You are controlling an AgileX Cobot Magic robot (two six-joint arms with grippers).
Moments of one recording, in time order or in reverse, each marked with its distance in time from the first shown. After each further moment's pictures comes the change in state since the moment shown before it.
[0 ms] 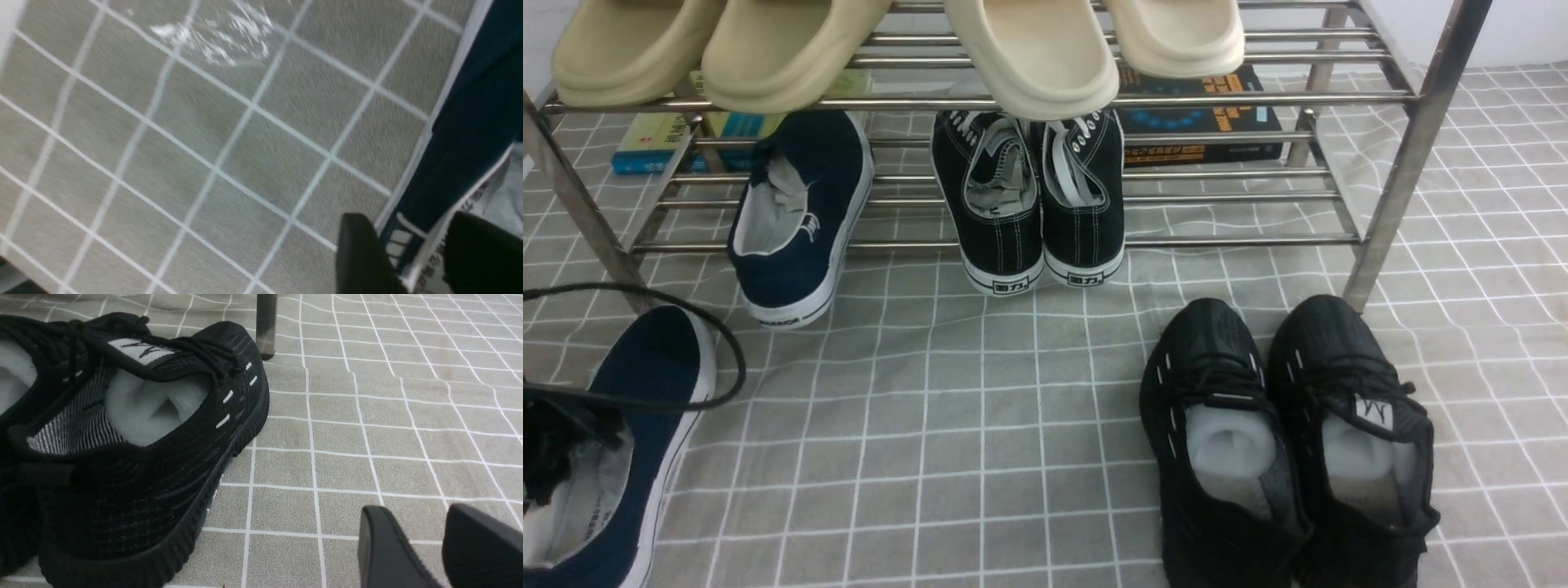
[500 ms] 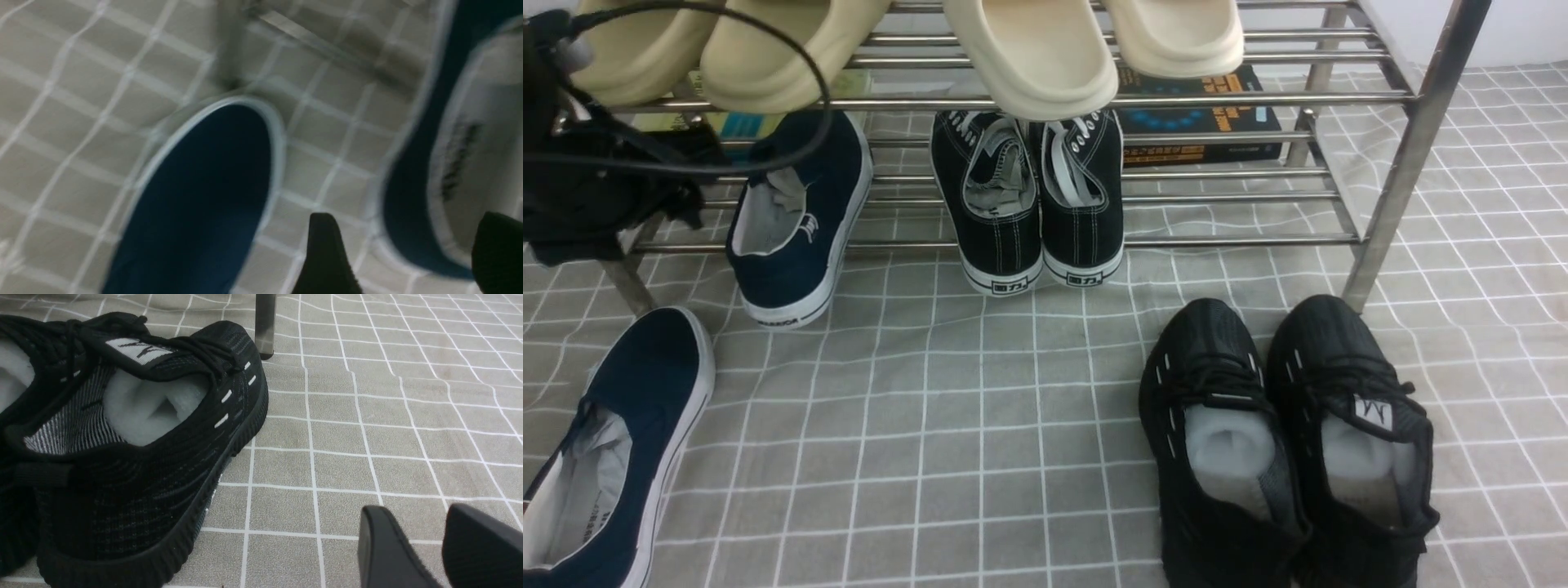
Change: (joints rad) right arm 0.000 0.000 0.000 0.000 0.000 0.000; left arm -0.176 0.100 -0.438 -0.246 -0.087 0.085
